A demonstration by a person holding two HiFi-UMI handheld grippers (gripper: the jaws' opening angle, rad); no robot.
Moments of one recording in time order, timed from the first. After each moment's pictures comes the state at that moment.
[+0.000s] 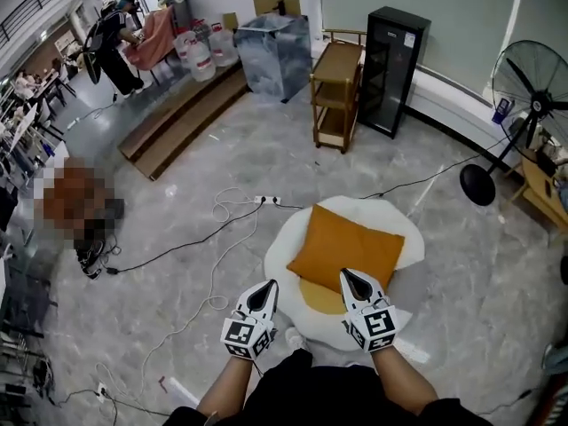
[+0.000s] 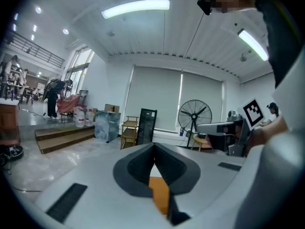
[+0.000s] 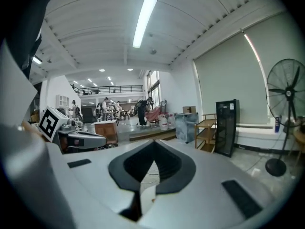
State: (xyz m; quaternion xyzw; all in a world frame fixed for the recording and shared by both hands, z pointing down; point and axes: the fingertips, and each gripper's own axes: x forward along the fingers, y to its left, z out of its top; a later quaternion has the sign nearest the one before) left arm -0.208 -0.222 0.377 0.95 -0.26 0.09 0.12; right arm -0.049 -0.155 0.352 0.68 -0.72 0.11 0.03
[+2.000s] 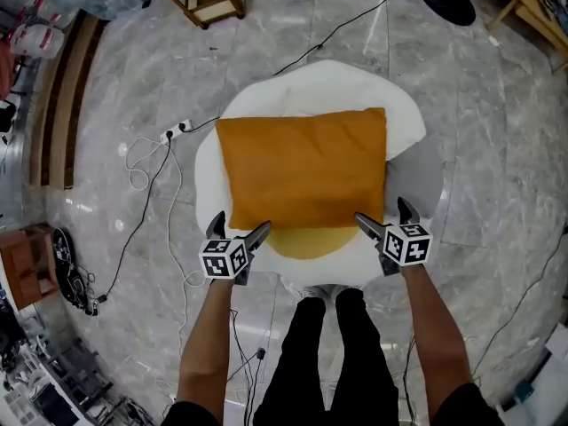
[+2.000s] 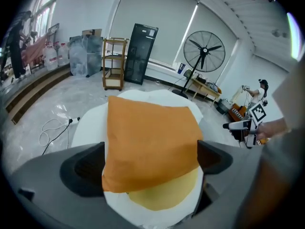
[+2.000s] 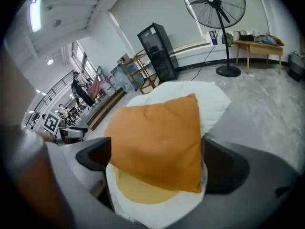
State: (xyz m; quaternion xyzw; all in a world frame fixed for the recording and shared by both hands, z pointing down) left arm -0.029 -0.319 0.850 0.87 -0.12 0.42 0.23; right arm 0.189 -0.054 0.863 0.75 -0.45 0.49 0.01
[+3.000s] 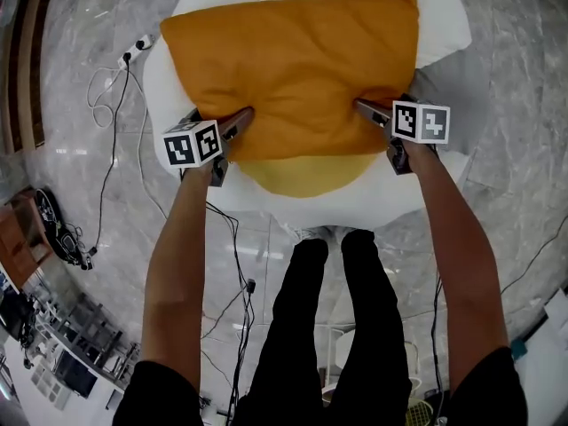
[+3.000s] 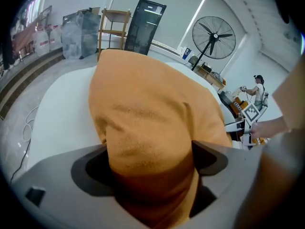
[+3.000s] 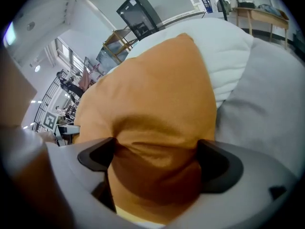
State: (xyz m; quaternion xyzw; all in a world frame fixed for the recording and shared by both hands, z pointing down) left arm 0.014 -0.364 1.012 0.84 -0.09 0.48 0.25; right arm 0.213 -0.093 1.055 0.68 -0.43 0.59 0.01
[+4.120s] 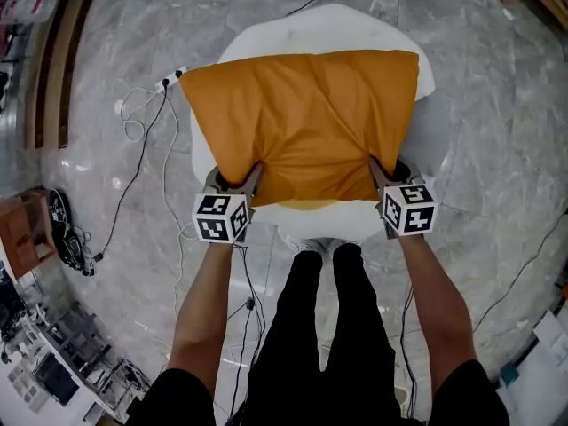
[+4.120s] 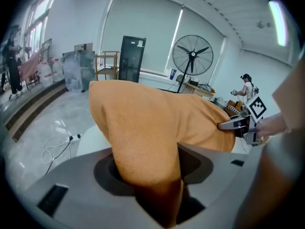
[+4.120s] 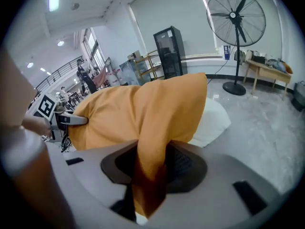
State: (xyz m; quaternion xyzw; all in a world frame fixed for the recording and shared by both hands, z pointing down) left arm -0.013 -0.301 0.793 0.90 -0.11 0.39 0.17; right arm 0.174 -0.069 0.813 0.75 -0.48 0.44 0.09
